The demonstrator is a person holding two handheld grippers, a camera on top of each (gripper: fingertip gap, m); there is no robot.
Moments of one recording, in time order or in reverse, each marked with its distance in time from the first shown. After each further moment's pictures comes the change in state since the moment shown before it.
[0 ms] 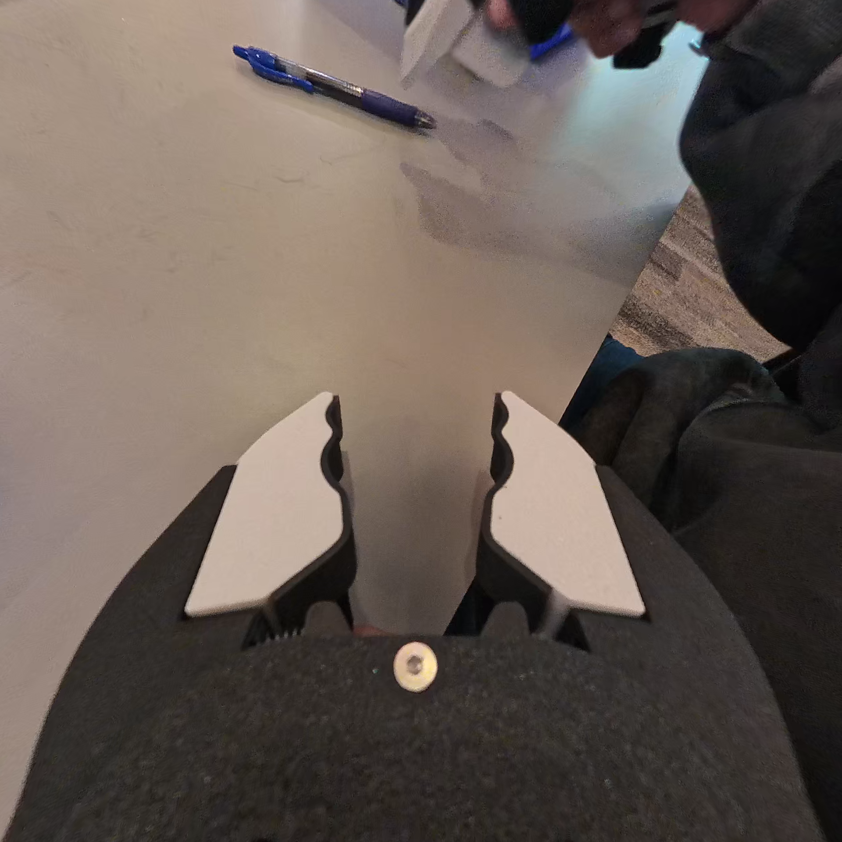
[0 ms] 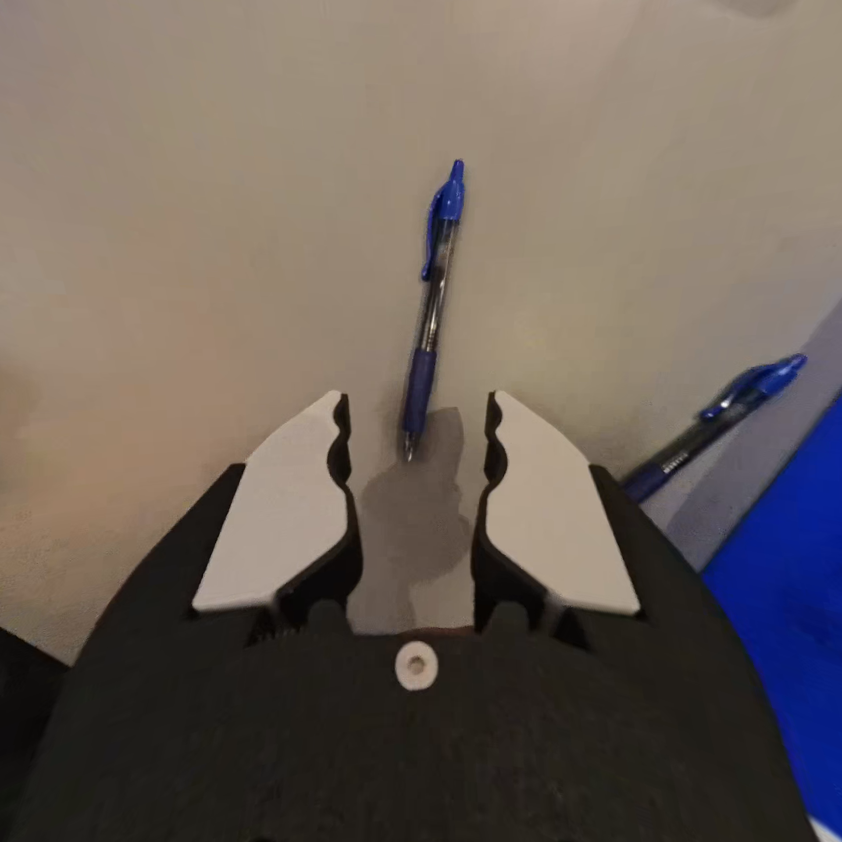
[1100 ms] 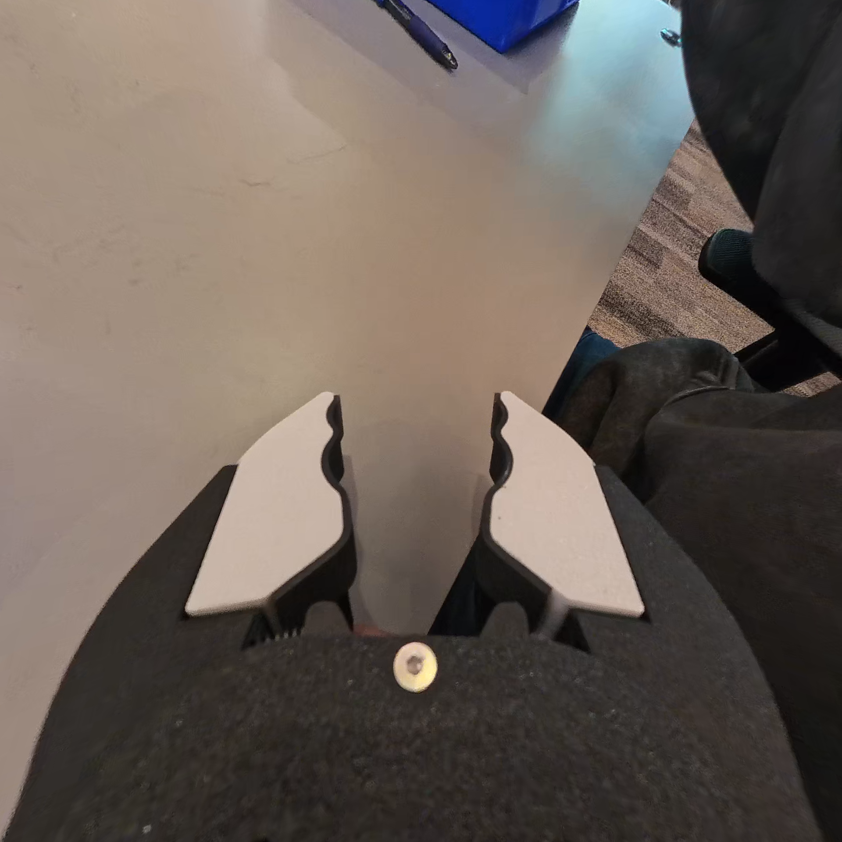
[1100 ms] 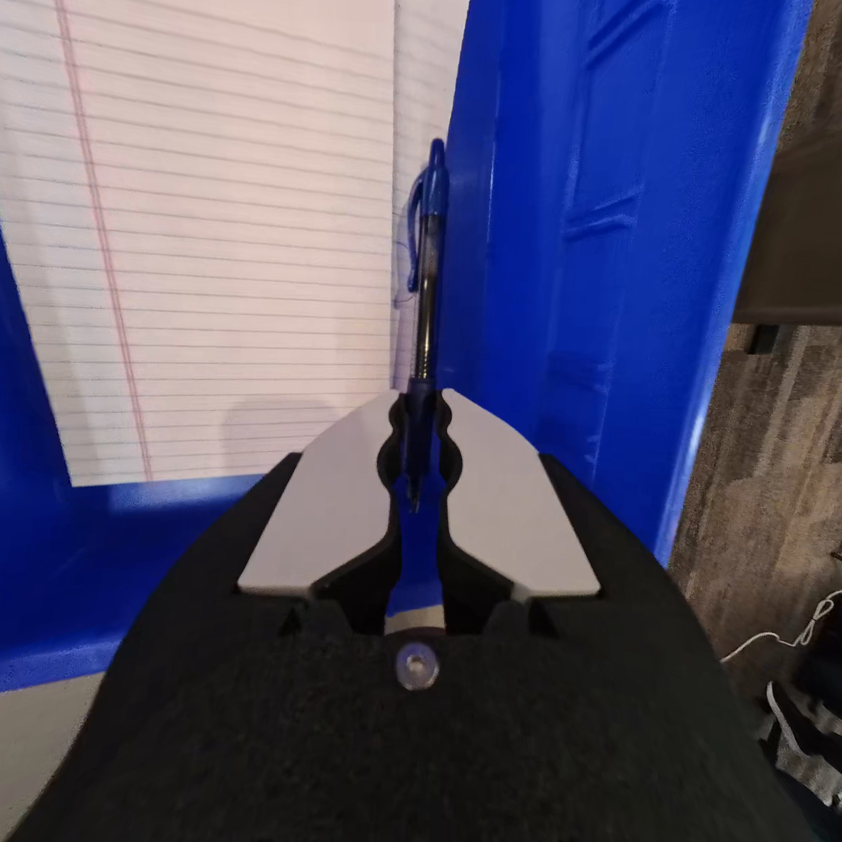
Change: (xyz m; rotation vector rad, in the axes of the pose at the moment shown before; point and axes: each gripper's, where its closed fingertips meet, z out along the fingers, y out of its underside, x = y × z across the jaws) left arm 0.011 -0.003 0.001 -0.021 0.041 0.012; right arm 0.285 0.133 -0.068 -0.310 0.447 0.461
